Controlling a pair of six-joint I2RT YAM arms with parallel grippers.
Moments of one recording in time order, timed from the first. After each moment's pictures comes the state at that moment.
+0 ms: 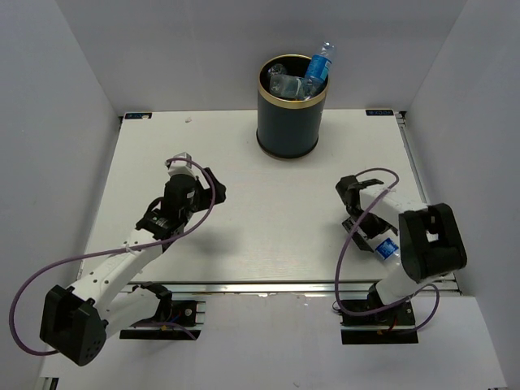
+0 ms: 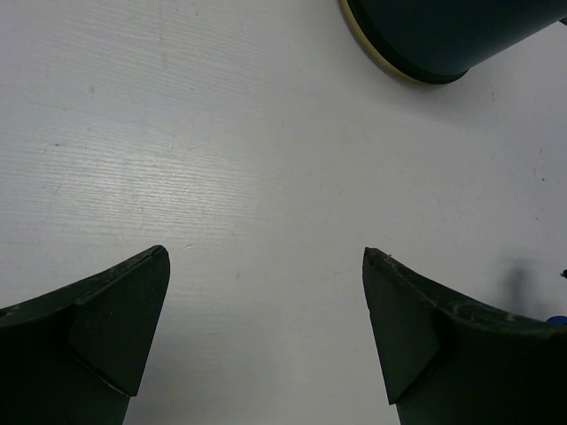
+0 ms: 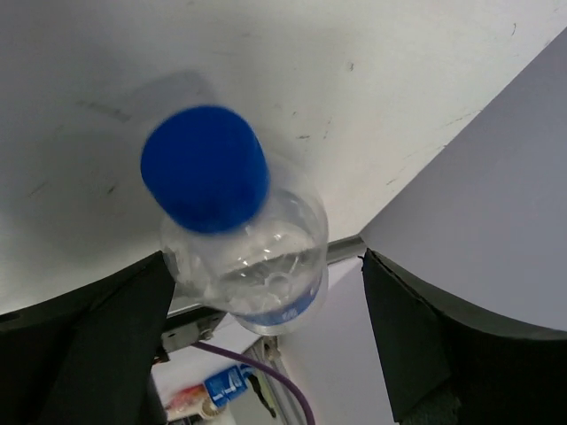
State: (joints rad) left arm -0.48 1.03 0.69 -0.14 -0.24 -0.62; right arm 0.31 1.53 0.87 -0.99 0.50 -0.16
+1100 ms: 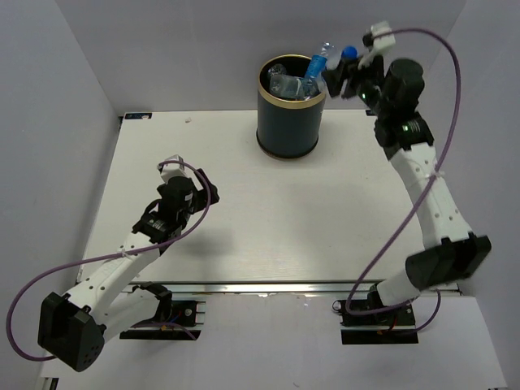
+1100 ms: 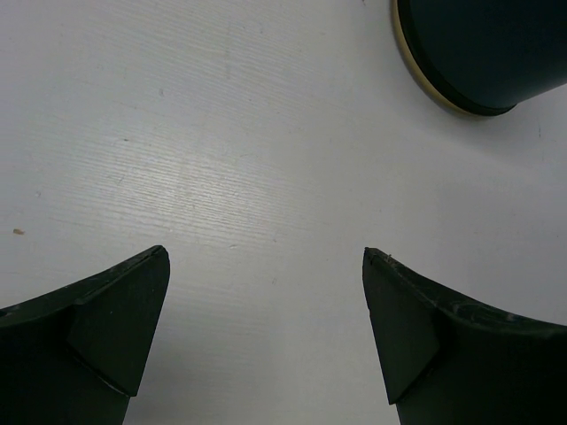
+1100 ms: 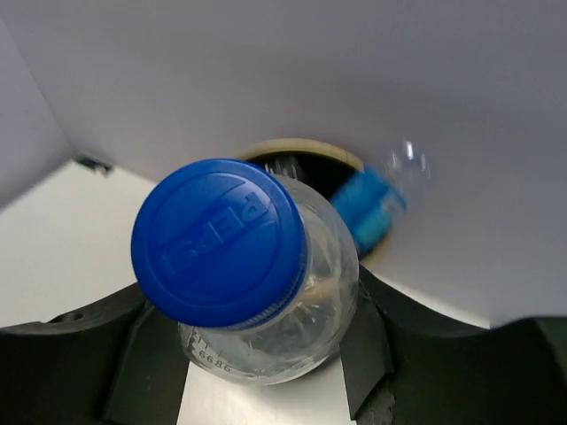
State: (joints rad) left arm -0.48 0.98 0.69 -0.22 -0.36 -0.64; right arm 0.27 1.46 1.65 -0.14 -0.24 -0.02
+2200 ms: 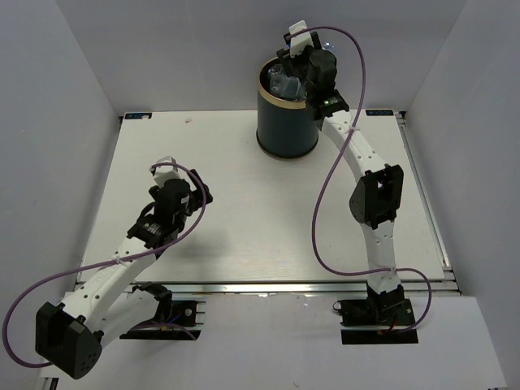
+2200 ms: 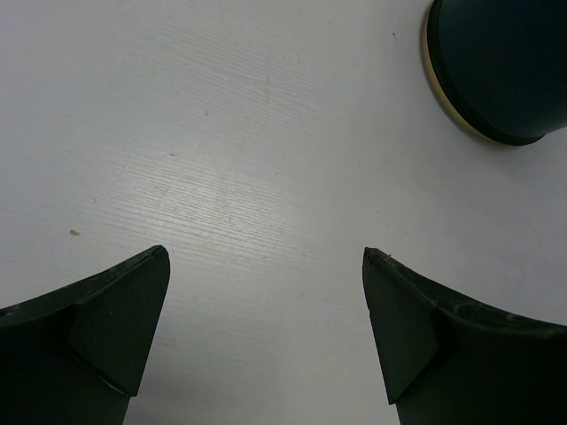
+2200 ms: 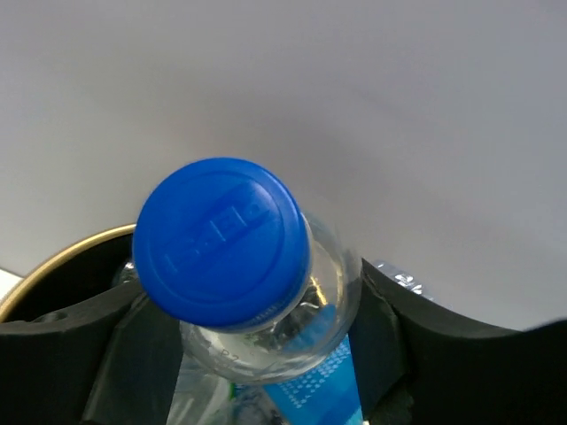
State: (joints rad) left arm -0.48 0.92 0.69 -0.27 -0.47 -0.63; right arm 0.43 2.23 2.29 0.12 0.12 -0.43
